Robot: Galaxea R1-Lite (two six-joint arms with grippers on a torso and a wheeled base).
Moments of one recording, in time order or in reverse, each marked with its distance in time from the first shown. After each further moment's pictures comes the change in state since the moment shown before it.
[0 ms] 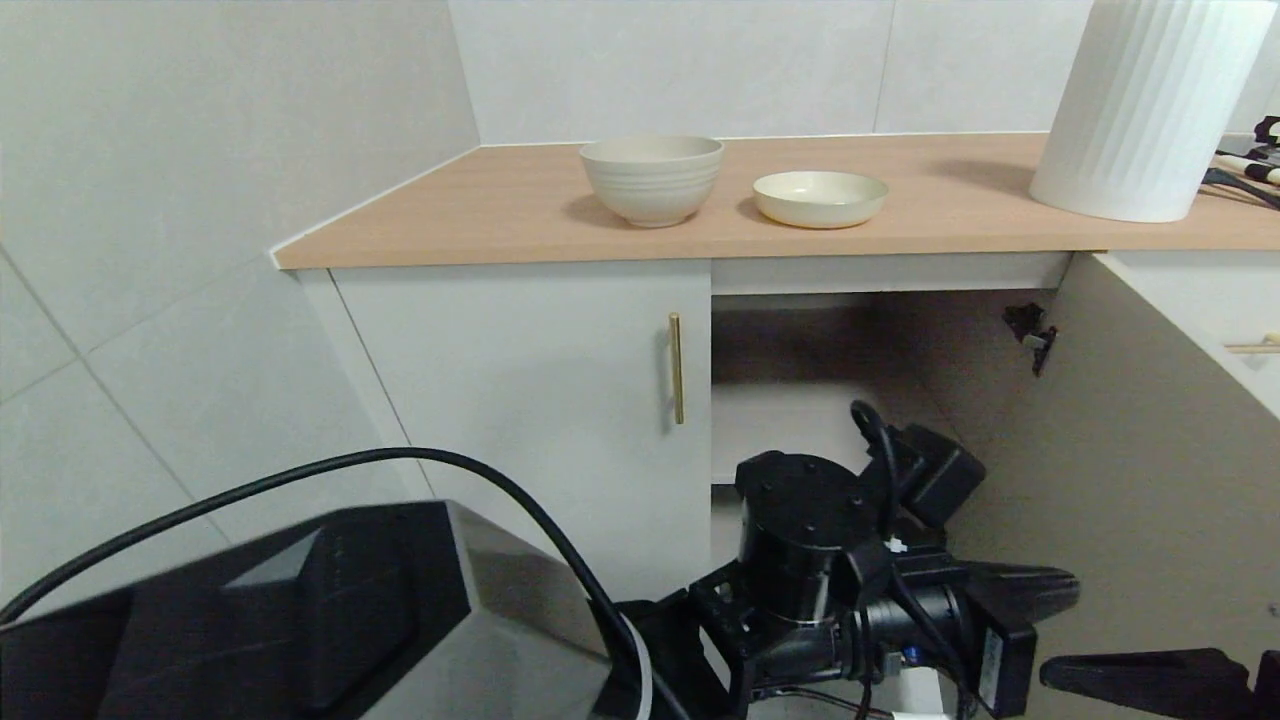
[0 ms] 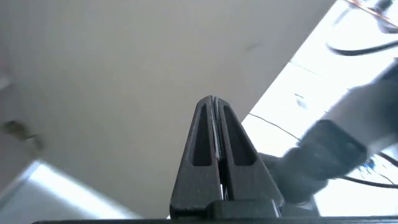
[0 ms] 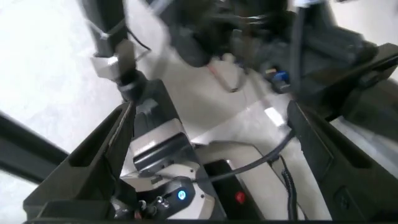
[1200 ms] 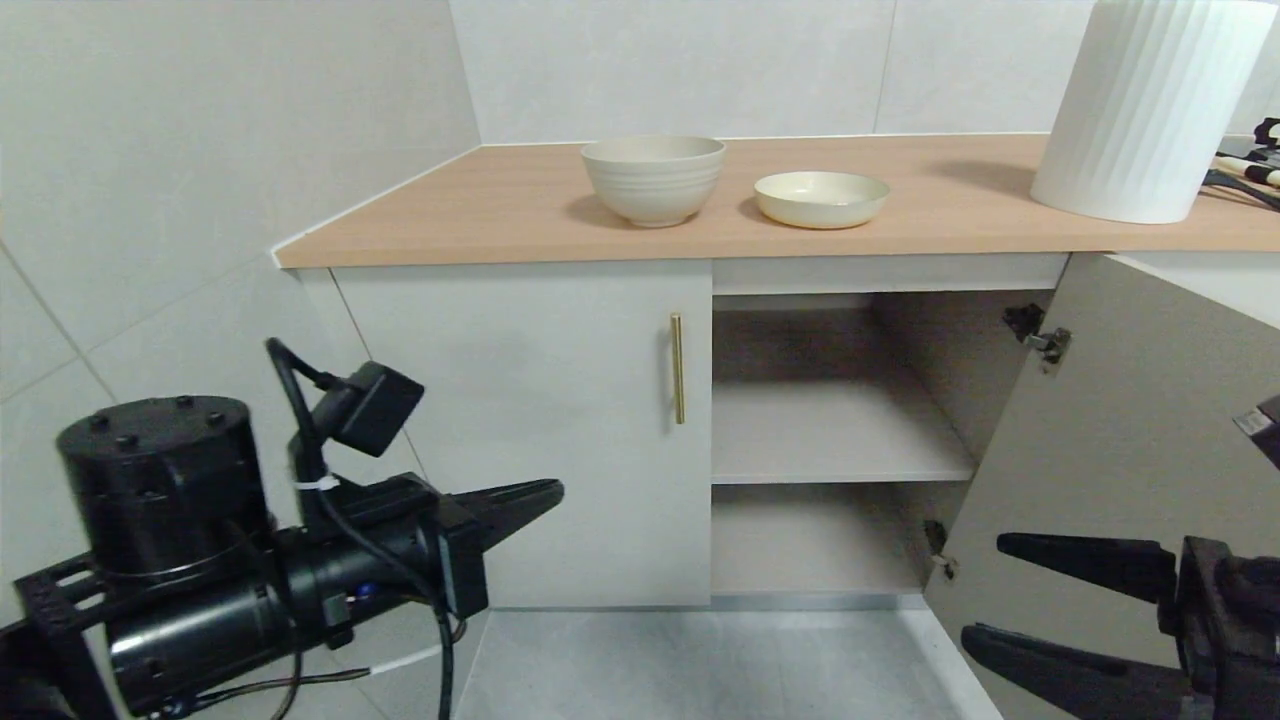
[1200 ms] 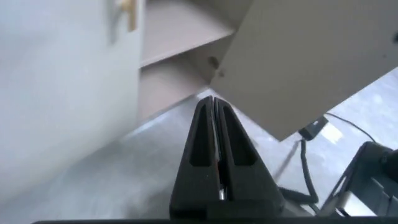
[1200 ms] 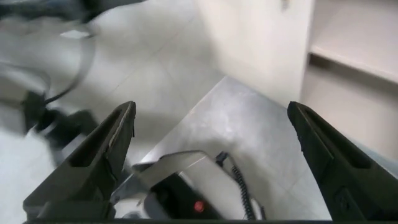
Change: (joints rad) left arm 0.559 -0.773 0.706 0.299 0.085 0.147; right arm -0.115 0.189 -0.123 0.021 -0.214 -0.001
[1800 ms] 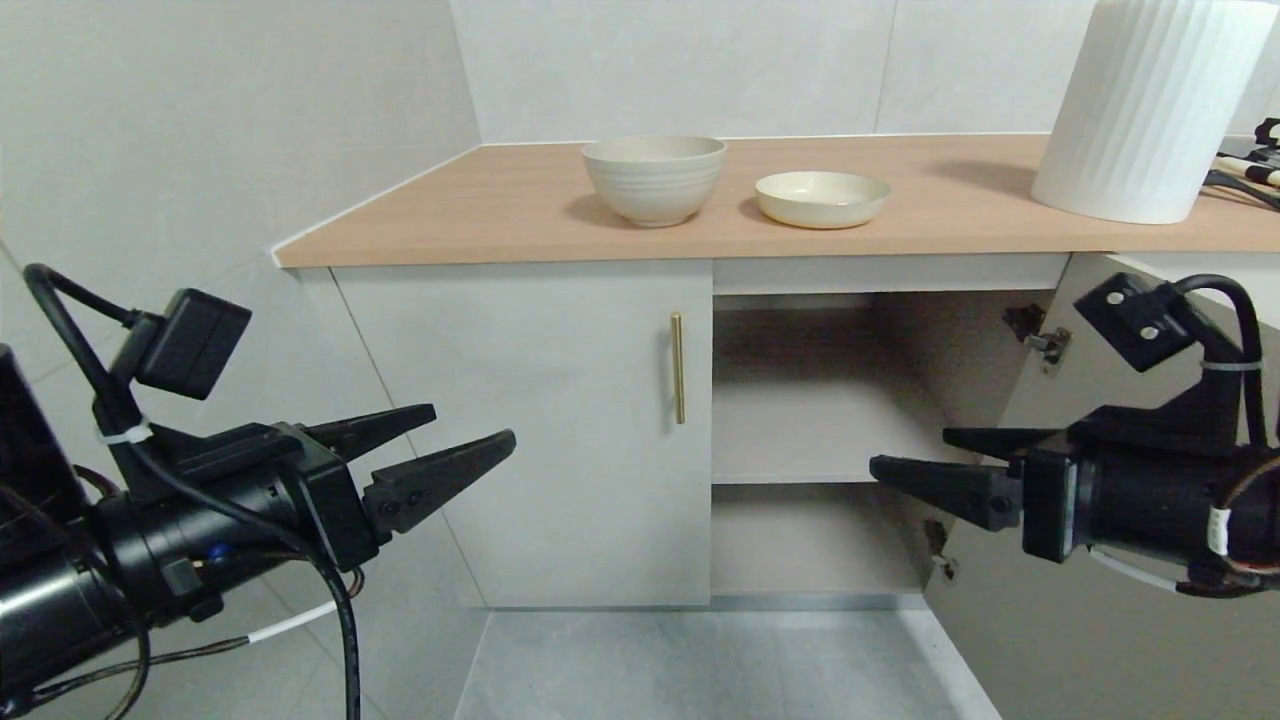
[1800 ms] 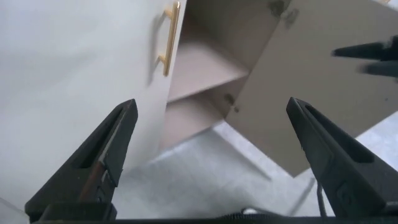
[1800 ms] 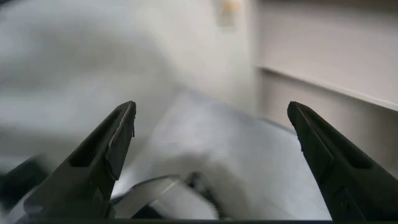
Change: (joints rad) left arm 0.112 -0.180 -0.057 0.095 0.001 -0.003; right arm -0.103 0.241 -0.266 0.073 -0.097 -0.004
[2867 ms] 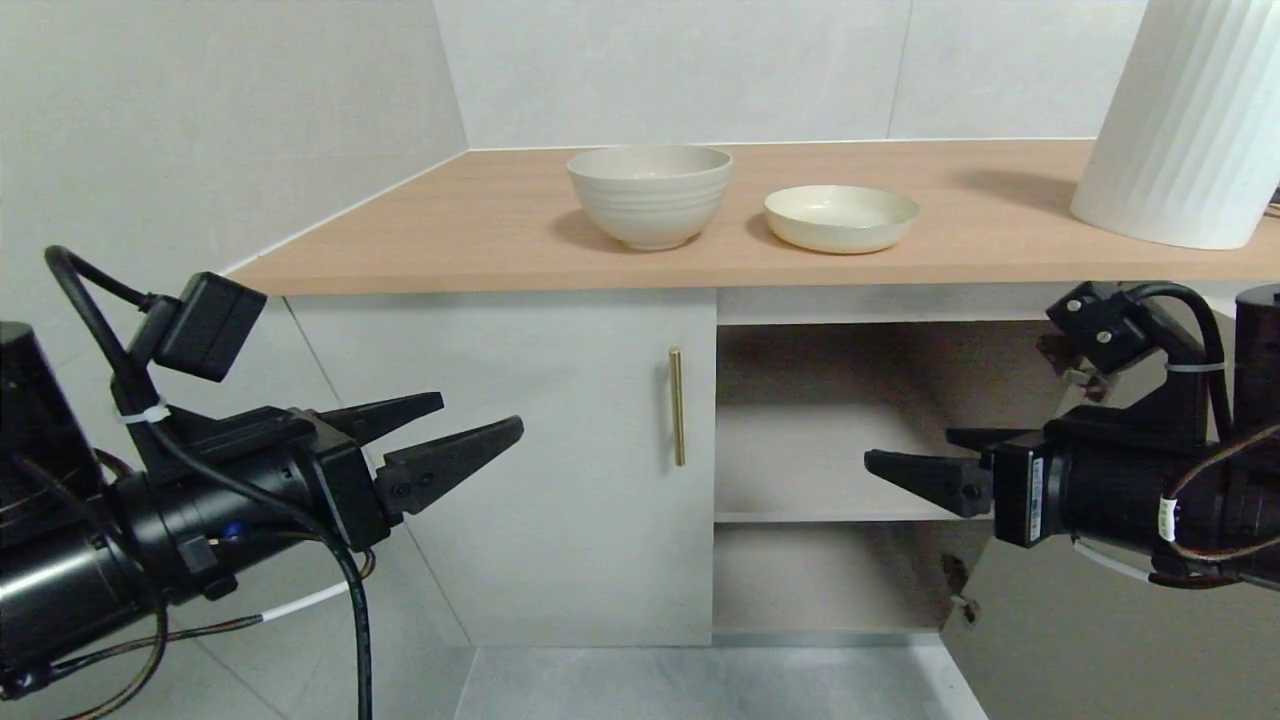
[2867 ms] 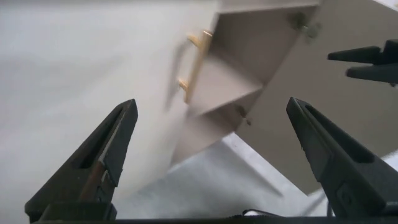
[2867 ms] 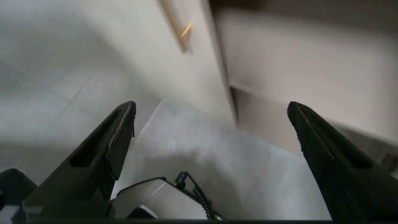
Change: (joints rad) left arm 0.002 0.028 -0.032 0.008 -0.003 0.005; right arm -0.006 0.034 -0.005 0.001 -0.069 0.000
